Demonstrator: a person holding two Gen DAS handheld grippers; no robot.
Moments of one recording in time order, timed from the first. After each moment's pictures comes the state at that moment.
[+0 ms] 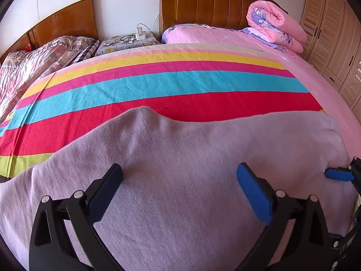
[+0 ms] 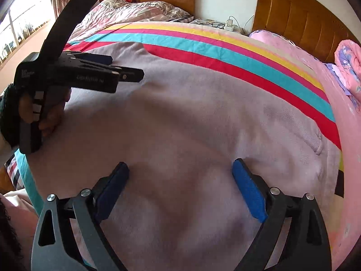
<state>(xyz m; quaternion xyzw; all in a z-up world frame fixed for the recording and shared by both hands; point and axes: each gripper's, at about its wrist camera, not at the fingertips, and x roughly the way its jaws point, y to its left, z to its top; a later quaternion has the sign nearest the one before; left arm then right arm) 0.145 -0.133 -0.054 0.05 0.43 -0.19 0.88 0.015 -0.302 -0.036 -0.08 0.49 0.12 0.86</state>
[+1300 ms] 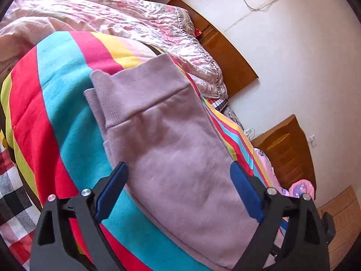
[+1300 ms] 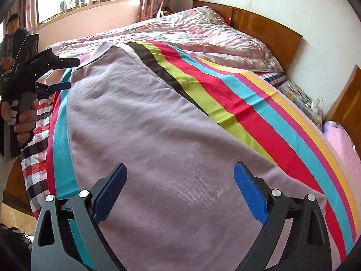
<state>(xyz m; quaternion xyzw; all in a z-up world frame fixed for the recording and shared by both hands) -0.041 0.417 -0.050 -0.43 0.28 0.08 0.85 0.066 0.100 -0.005 -0.23 0.37 0.36 0.82</state>
